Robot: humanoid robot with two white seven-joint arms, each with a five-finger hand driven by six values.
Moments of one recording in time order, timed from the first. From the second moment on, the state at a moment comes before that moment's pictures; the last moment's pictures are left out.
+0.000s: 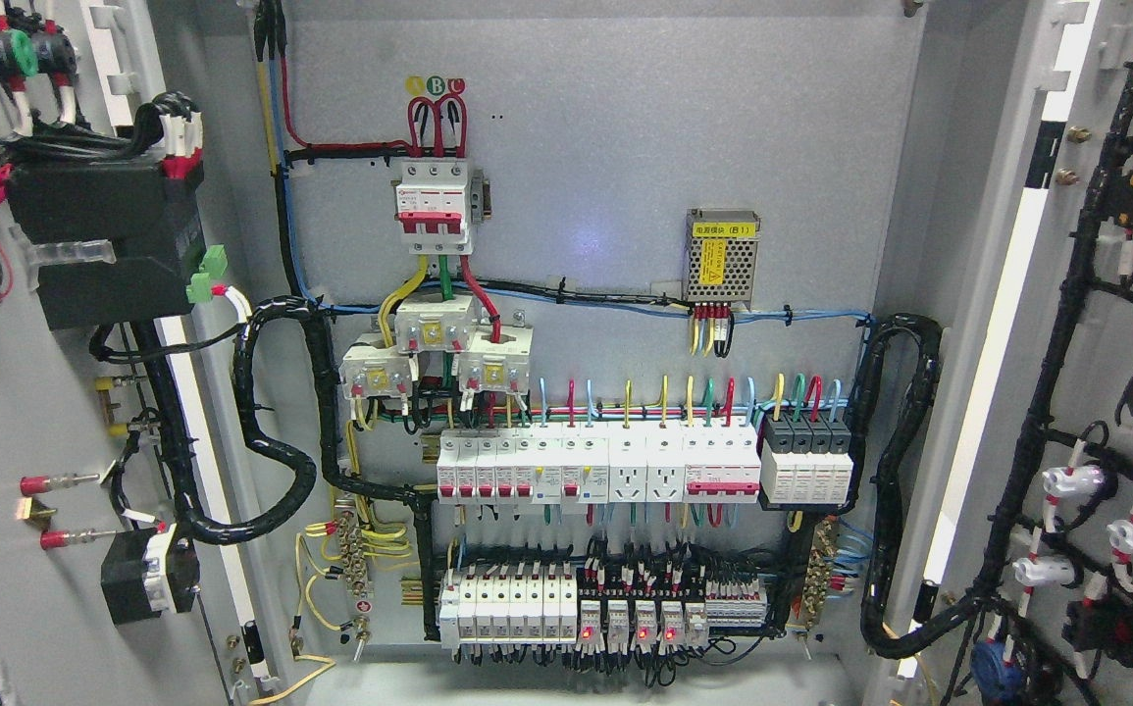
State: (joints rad) left arm 0.52 0.11 -0.23 -0.98 0.00 -0.27 0.10; right arm 0.32 -0.23 -0.04 -2.05 -0.46 -0.28 0.43
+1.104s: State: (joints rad) left arm 0.61 0.39 -0.43 -1.90 0.00 -0.43 0.10; right arm 0.35 -0.28 -0.17 -2.08 -0.48 -0.45 0.42
